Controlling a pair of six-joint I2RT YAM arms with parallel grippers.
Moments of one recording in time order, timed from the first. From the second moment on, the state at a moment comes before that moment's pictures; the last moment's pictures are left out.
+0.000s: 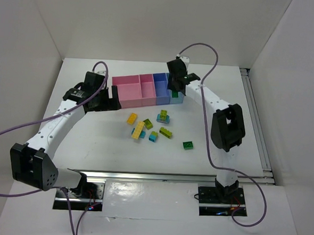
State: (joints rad) left arm -0.23 1.34 1.21 -0.76 -0.07 -0.35; right arm 0.49 2.00 1.72 -0.48 0.38 0.43
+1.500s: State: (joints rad) left arm -0.30 1.35 1.21 -0.77 -0.07 -0.38; right arm 0.53 1.42 0.72 -0.49 0.07 0.51
